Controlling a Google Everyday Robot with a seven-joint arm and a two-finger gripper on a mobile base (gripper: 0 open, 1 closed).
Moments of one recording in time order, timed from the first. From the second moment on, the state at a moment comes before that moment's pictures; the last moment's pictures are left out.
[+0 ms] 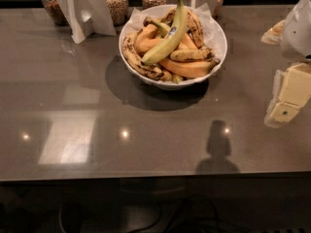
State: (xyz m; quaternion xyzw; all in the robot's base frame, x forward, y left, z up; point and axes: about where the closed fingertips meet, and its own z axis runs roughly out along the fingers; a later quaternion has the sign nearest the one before) arm 0.438 -0.217 0.976 -0.60 0.78 -0.03 0.16
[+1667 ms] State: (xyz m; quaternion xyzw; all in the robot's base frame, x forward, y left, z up) arm 0.523 -0.149 0.991 -0.72 0.62 -0.06 0.31
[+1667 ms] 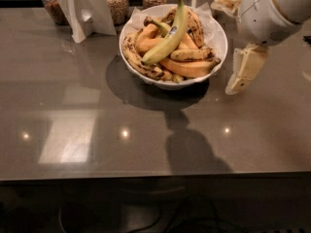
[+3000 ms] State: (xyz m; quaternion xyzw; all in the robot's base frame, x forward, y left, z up) arm 0.579 -0.059 1.027 -0.82 0.46 -0.05 0.34
